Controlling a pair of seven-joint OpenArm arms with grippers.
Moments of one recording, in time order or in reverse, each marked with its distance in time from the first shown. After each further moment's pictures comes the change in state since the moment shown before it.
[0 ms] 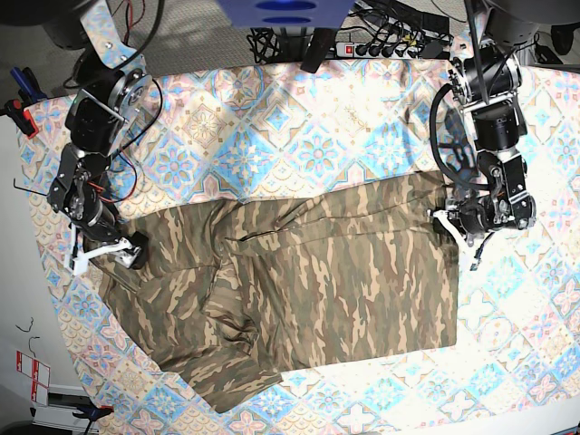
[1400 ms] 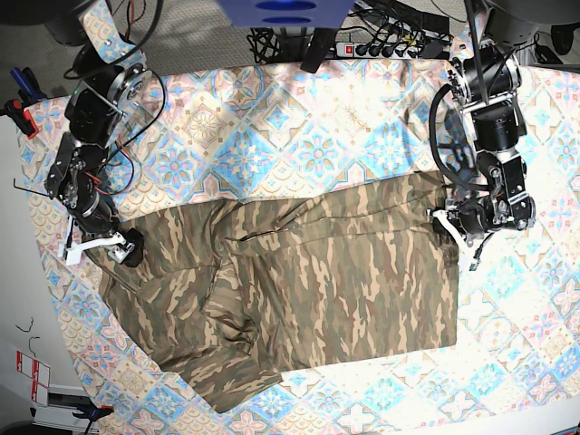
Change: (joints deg) left arm -0.1 0.0 0.0 0.1 0.7 -0.1 0.0; right arm -1.9 0.2 1.8 0.2 5.2 2.4 0.5
